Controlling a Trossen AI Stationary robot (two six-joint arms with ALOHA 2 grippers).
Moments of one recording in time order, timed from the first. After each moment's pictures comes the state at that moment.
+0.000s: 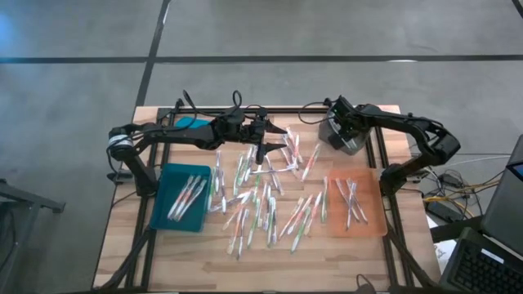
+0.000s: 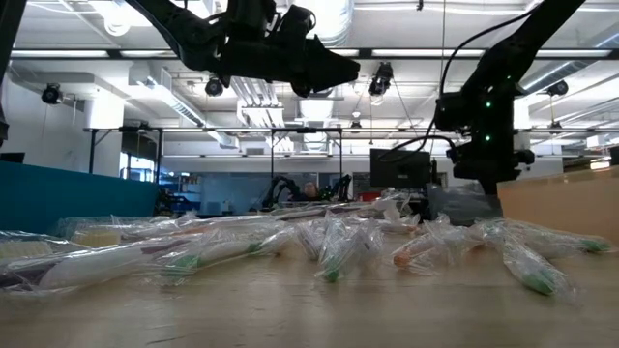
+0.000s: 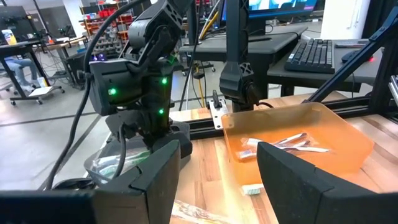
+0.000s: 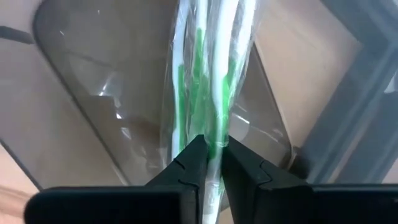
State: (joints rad) left arm 0.32 1.65 1.06 0.54 0.36 0.18; right arm -0.88 1.46 0.80 -0.72 0.25 0.10
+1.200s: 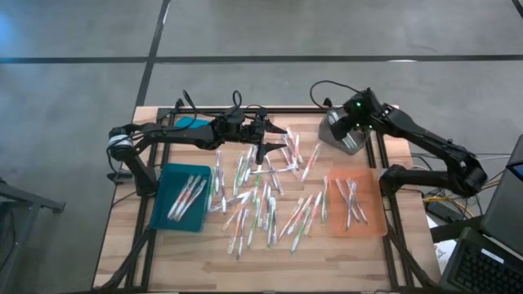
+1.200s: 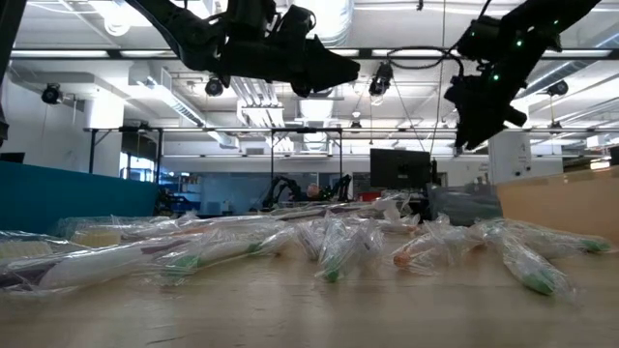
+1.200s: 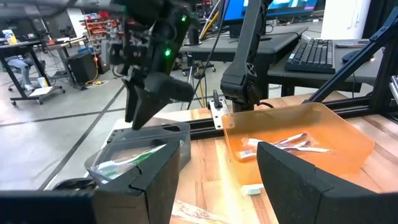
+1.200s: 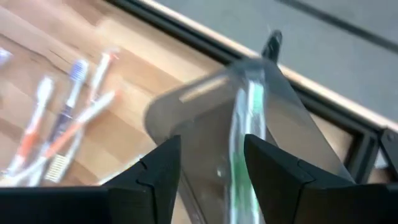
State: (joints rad) left arm 0.32 1.65 1.06 0.54 0.36 0.18; right arm -0.84 1.04 0.80 -0.62 0.07 0.16
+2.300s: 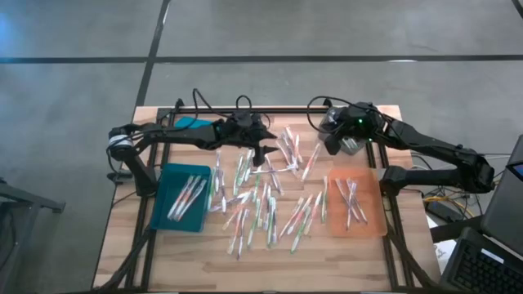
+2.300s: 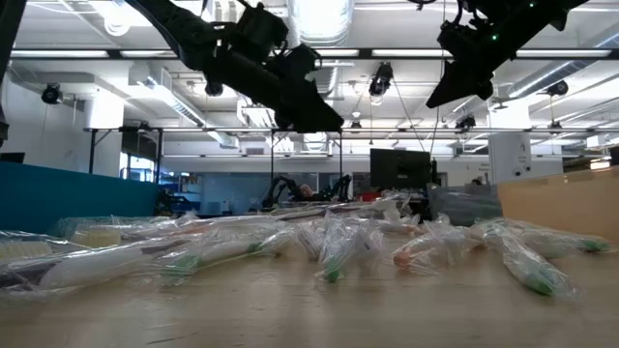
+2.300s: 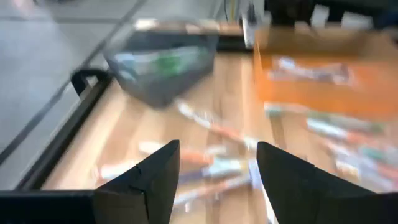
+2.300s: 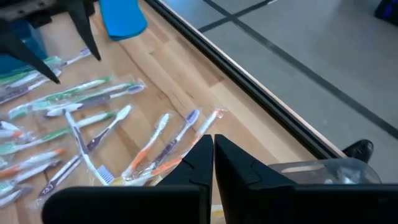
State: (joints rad) left arm 0.32 1.65 1.06 0.20 0.18 0.13; right arm -0.51 0.94 0.80 -0.46 0.07 0.10
